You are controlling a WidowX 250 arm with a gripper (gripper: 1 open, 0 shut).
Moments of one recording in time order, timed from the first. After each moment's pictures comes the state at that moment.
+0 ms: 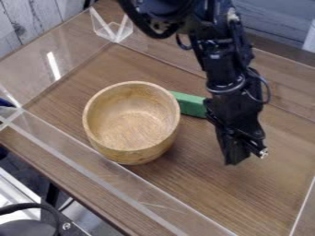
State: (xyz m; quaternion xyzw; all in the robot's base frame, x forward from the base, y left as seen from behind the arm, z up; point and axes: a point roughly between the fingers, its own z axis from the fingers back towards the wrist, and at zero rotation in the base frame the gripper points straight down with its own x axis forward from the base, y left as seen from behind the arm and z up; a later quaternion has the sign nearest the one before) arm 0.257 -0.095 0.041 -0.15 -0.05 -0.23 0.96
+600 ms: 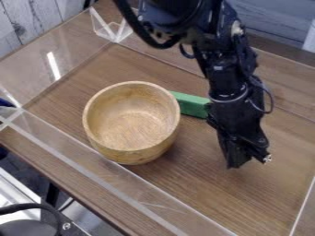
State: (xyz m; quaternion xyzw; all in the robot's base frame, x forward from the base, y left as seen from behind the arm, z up) arm 0.265 -0.085 0.034 -0.13 -0.09 -0.19 0.97
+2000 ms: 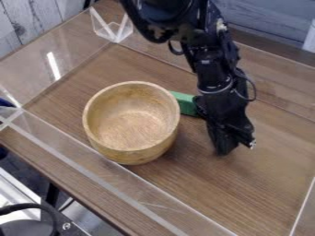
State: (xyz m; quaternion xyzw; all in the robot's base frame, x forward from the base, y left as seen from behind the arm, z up) arm 0.284 -0.053 0.023 -0.12 -0.08 -0.15 0.98
